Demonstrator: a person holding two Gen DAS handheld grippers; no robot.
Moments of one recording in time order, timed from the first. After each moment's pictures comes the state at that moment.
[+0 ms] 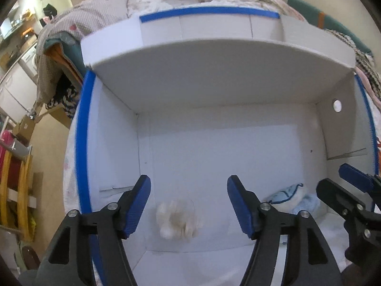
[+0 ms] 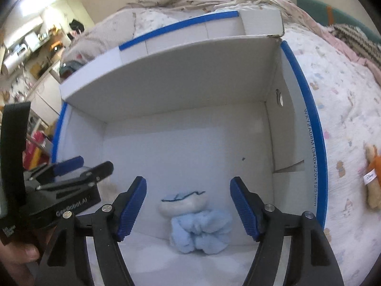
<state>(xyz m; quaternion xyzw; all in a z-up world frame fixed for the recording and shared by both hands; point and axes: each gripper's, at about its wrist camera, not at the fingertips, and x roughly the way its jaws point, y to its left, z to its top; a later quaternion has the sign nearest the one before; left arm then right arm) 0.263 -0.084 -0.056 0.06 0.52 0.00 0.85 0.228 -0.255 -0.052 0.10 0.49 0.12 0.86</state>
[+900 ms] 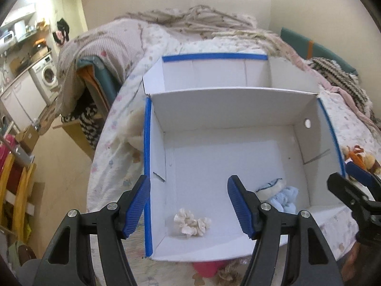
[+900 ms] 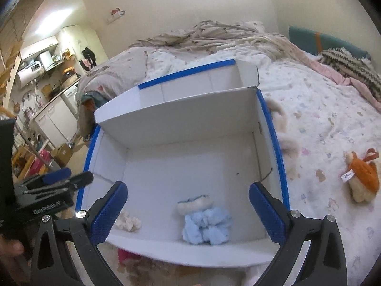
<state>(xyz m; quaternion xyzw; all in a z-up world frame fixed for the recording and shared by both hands) 0.158 -0.059 0.015 0.04 0.42 -0.01 0.91 0.153 -0.265 -0.002 0.11 0.37 0.12 0.92</state>
